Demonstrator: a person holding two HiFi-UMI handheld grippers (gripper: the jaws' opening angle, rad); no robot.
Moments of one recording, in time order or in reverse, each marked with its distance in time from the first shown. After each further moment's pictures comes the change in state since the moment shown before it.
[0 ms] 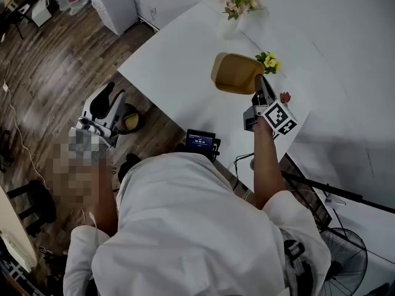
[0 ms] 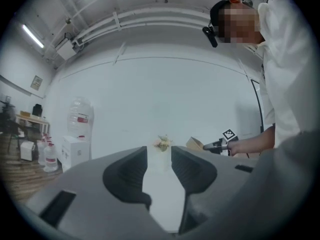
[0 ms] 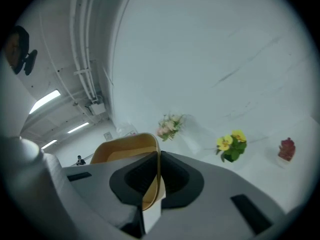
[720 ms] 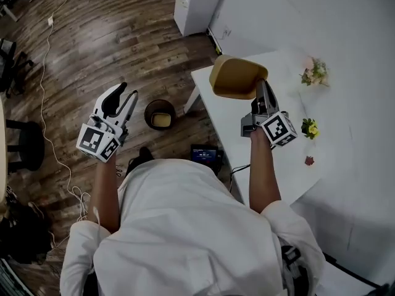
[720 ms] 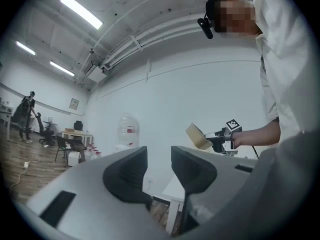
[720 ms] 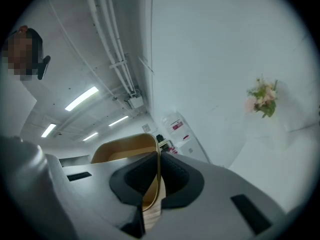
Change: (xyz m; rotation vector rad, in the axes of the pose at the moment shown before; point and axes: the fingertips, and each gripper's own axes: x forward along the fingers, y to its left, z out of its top) left arm -0.233 0.134 0.013 0.040 -0.077 0.400; right arm 0.123 0.317 -0.098 -0.104 0.074 0.430
